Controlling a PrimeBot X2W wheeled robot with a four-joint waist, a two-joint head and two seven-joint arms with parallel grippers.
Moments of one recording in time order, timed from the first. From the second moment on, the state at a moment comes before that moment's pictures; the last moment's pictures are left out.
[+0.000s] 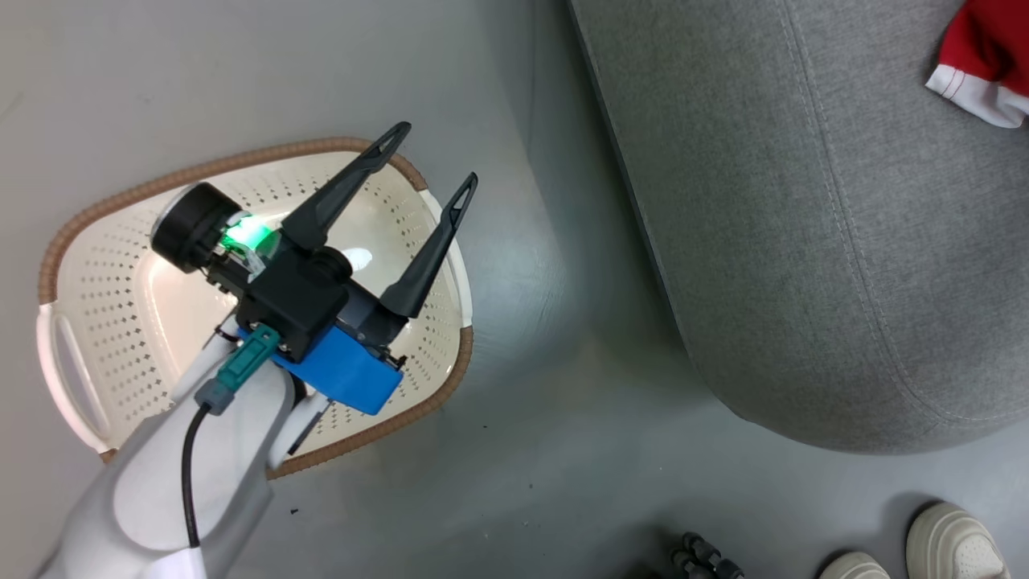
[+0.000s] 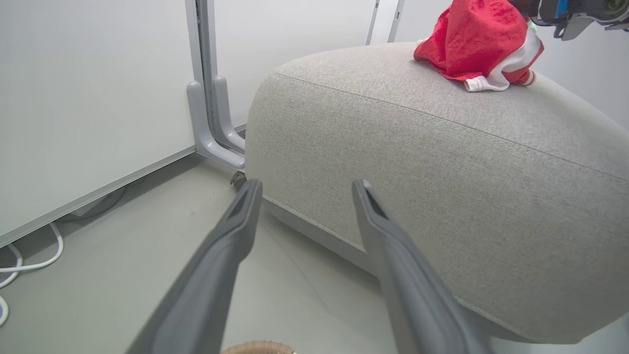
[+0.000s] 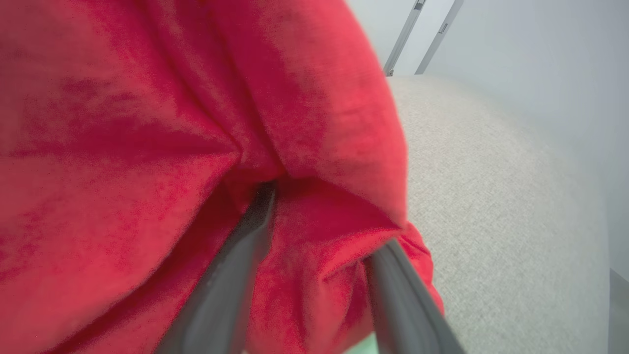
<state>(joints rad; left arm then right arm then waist) -0.63 0.42 -0.65 0.12 -0.31 -0.13 -0.26 -1.06 -0.41 -0.44 0.88 0.06 0.13 -0.16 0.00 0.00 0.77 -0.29</state>
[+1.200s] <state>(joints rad) -0.16 0.14 -0.35 0.25 -0.37 -0.13 -0.26 -0.24 -0.21 -0.13 0.19 0.10 0.13 -0.04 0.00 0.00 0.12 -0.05</state>
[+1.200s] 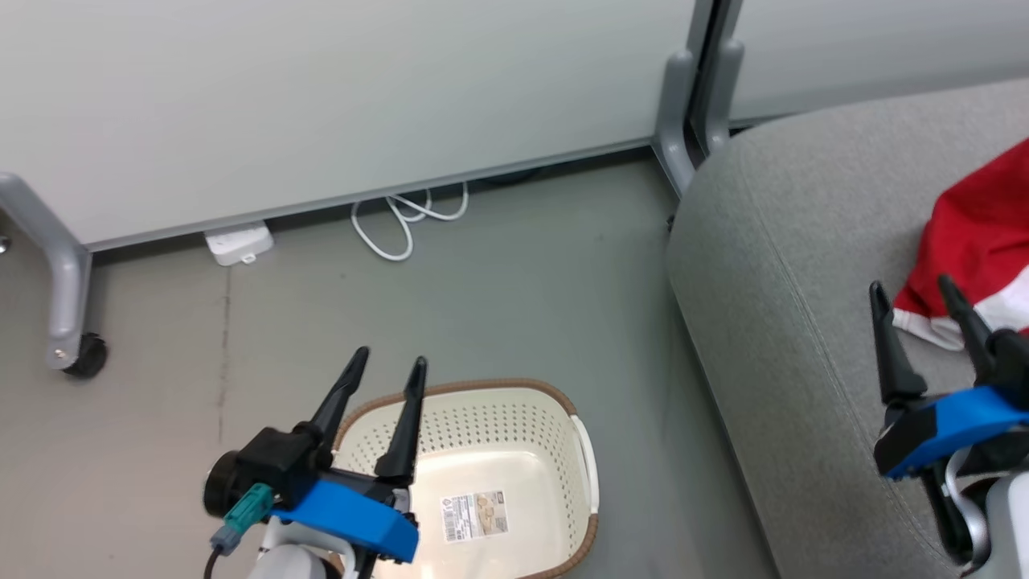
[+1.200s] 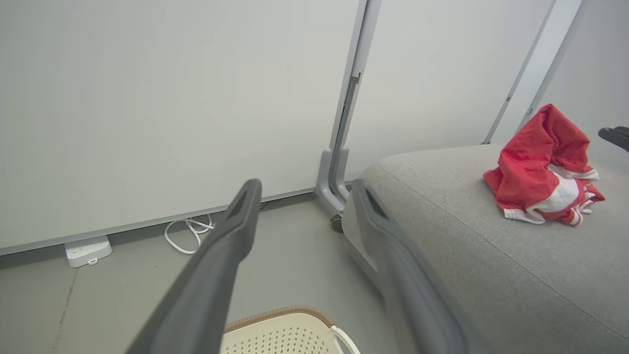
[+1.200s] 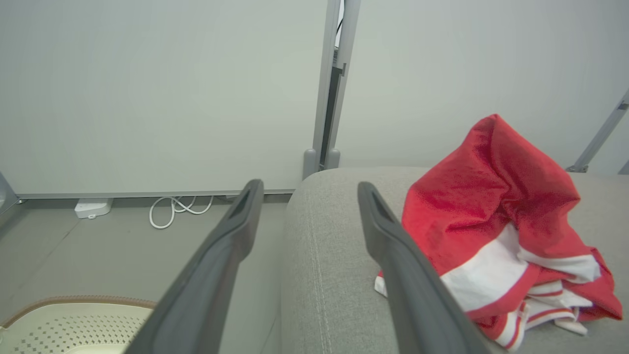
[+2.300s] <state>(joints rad) -0.06 0.10 -0.12 0.38 -0.33 -0.13 -0.26 -0.02 -0.05 -0.02 0.17 0.02 0.13 -0.14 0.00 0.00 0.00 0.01</state>
